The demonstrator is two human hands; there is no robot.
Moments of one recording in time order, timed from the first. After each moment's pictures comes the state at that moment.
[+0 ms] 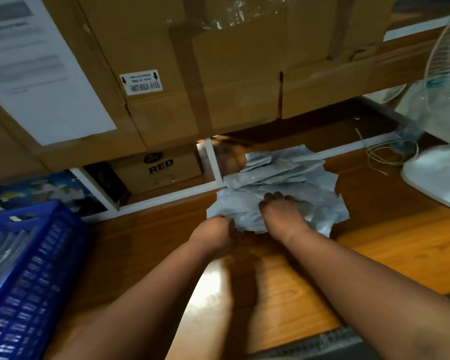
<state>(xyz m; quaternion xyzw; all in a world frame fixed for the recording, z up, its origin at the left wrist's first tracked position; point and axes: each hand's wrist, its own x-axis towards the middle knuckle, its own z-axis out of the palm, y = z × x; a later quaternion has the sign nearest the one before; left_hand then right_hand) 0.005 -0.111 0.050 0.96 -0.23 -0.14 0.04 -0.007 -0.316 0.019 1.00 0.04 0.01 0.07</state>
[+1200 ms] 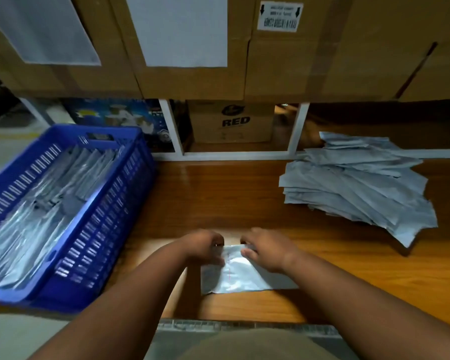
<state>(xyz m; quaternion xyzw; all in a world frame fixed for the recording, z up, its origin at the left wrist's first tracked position) -0.042 0.155 -0.035 0.93 -0.18 -0.30 0.13 -0.058 -0.085 -0.048 0.95 0.22 -0.17 -0.12</state>
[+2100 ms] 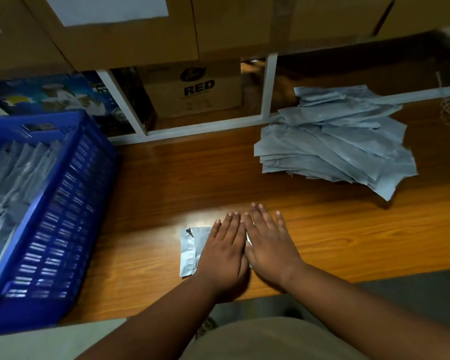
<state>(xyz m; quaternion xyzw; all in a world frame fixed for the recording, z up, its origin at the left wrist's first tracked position) -0.120 0.065 -0.117 0.95 -0.30 -0.01 0.11 -0.125 -0.113 -0.112 0.99 0.11 -0.08 -0.07</state>
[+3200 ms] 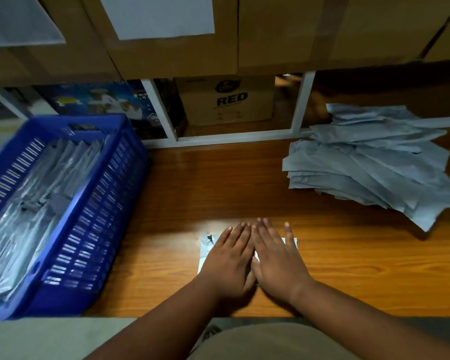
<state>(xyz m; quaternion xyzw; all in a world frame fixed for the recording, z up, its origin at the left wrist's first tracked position) -0.104 0.102 -0.099 0.94 -0.32 -0.06 0.02 -0.113 -0.082 -0.100 0.98 0.17 -0.07 -0.03</state>
